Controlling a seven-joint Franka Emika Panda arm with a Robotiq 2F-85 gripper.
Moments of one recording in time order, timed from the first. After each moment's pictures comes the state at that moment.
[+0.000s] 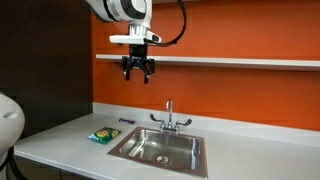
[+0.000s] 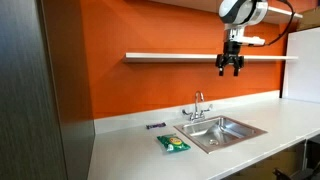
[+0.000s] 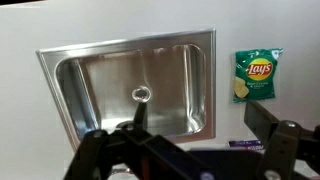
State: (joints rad) arm -0.05 -0.39 -0.19 -2.25 -0.02 1.91 -0.18
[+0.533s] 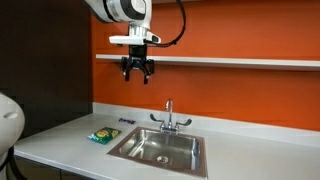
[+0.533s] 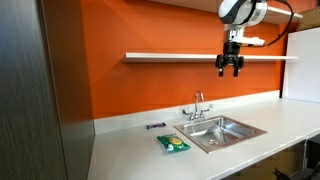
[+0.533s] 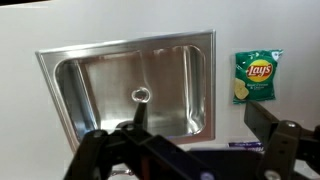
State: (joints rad) arm -0.05 -0.39 -0.18 -2.25 -0.02 1.91 -0.18
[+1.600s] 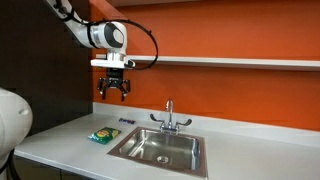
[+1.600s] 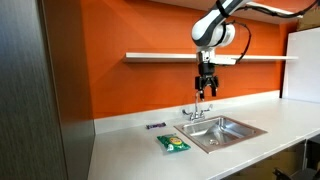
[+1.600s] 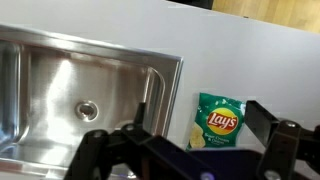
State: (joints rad) arm 0.08 -0.22 -0.03 -2.31 -0.01 1.99 -0.21
